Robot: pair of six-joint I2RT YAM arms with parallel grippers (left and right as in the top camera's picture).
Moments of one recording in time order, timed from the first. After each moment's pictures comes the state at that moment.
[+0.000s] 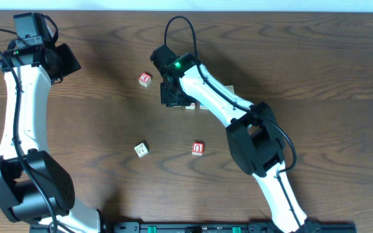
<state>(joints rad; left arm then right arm) 0.21 1.76 1.57 -0.84 0.00 -0.29 0.66 2.38 2.03 -1.07 -0.01 0.62</state>
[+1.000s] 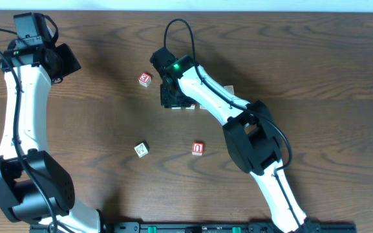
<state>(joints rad) 0.21 1.76 1.57 -0.84 0.00 -0.29 0.66 2.41 2.03 -1.05 -0.01 0.62</state>
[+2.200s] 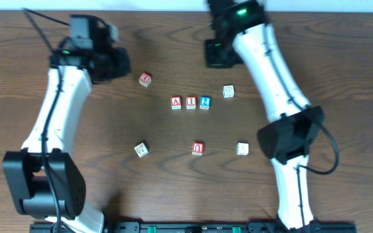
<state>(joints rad) -0.06 1.76 1.46 -0.74 0.38 -0.28 0.32 2.35 2.51 -1.56 -0.08 0.32</state>
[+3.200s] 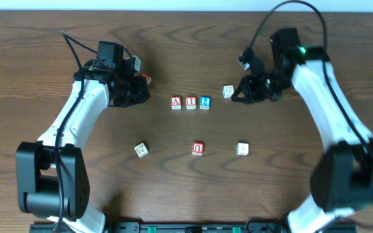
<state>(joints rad) -0.13 1.76 1.27 -0.72 0.43 -0.31 0.11 1.81 1.50 -1.10 -0.62 -0.15</state>
